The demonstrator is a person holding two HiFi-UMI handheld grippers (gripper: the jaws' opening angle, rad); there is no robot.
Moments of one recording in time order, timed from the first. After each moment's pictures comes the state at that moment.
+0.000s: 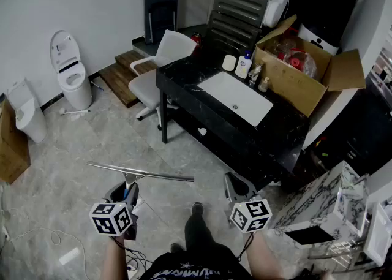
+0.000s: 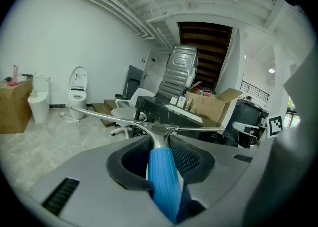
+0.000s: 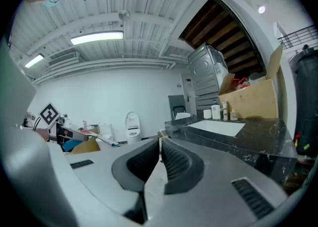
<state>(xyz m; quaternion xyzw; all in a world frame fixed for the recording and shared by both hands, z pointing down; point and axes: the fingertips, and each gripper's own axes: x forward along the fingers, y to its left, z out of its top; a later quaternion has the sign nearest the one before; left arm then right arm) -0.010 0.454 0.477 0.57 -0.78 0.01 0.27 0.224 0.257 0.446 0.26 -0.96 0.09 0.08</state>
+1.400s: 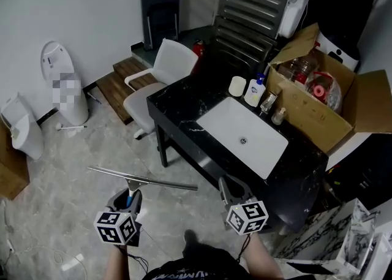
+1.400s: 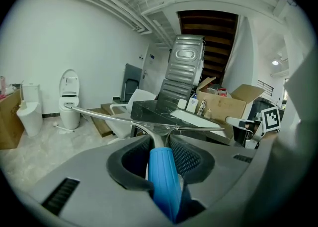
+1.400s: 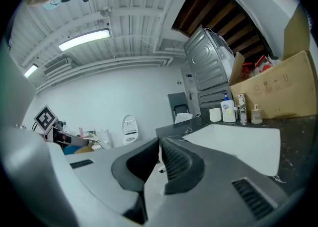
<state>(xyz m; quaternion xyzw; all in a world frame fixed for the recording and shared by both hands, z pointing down) -0.135 0.189 0.479 0.56 -0.79 0.03 0.26 0.061 -0.013 0.457 0.23 -0.97 0.12 0.06</state>
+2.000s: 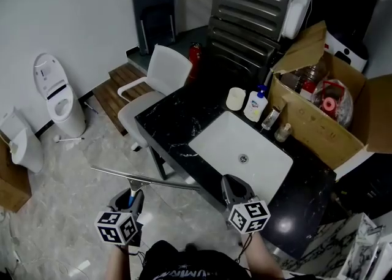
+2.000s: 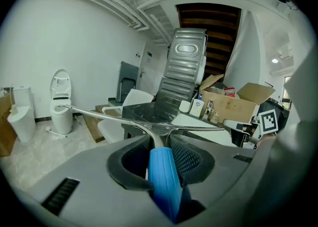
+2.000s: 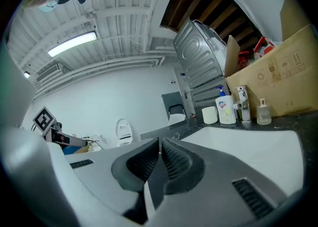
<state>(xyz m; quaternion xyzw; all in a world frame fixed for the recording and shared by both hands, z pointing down) -0.181 0.036 0.478 0.57 -0.78 0.04 0.26 0.020 -0.166 0.474 0.24 -0.96 0.15 0.05</state>
